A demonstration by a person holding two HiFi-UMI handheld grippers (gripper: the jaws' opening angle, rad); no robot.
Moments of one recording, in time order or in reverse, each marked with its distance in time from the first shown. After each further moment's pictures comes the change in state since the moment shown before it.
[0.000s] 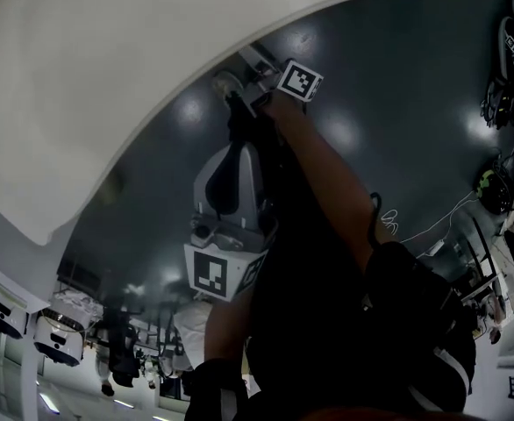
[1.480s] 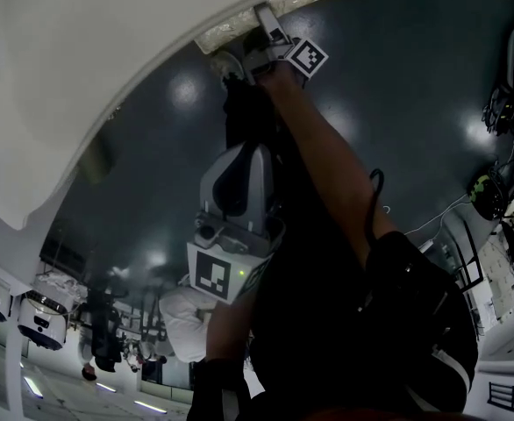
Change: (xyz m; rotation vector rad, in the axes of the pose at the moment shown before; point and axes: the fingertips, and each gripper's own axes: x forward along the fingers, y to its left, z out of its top) left arm -0.027 -0.006 -0.027 -0.066 -0.017 0.021; right arm -0.005 -0.056 0.012 0.223 -0.188 -0.024
